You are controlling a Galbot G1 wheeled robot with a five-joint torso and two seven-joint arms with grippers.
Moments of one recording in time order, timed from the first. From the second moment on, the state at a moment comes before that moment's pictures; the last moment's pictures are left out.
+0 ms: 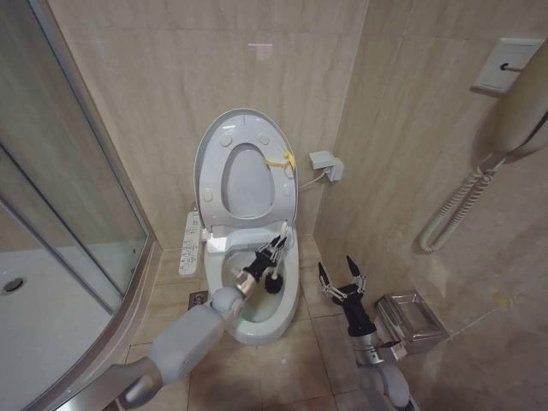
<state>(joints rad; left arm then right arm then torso) 0.44 -1.29 0.49 -0.99 -0.78 -0.59 0.19 -1.33 1.34 0.48 1.66 0.58 0.66 -0.39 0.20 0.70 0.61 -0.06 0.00</state>
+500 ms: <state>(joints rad) 0.39 -1.34 0.49 -0.96 -0.79 -0.59 0.19 -1.34 1.34 0.48 1.66 0.58 0.67 -0.40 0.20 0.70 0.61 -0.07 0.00</state>
